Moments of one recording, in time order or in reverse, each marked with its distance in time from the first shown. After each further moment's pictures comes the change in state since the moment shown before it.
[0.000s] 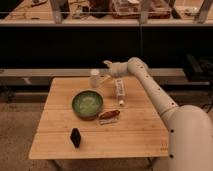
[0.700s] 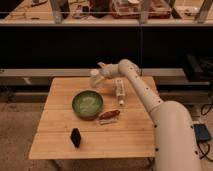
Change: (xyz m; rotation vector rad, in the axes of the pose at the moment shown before) arm 0.007 0.003 0.053 -0.011 0.017 0.003
